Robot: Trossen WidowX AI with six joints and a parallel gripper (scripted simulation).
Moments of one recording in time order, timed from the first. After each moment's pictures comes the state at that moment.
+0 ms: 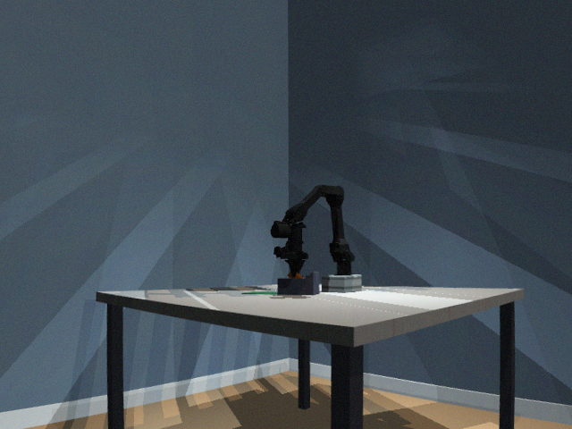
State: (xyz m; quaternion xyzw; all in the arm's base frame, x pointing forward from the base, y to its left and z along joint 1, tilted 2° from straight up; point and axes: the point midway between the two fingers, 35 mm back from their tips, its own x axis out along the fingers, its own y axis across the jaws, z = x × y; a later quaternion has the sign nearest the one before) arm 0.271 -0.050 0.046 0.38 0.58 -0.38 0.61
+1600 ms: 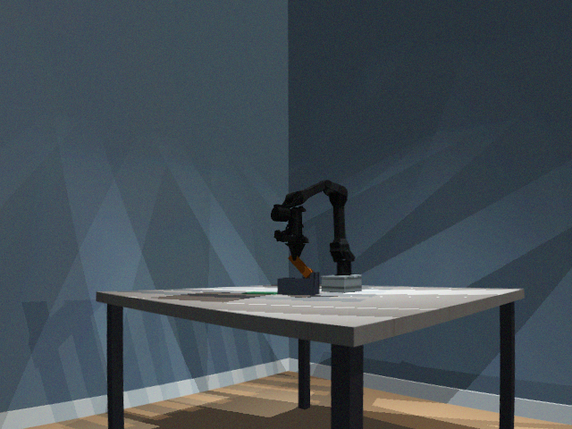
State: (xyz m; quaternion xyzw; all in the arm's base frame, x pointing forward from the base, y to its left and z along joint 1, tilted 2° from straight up) arm 0.266 -0.048 0.113 0.38 0.58 -0.38 0.61
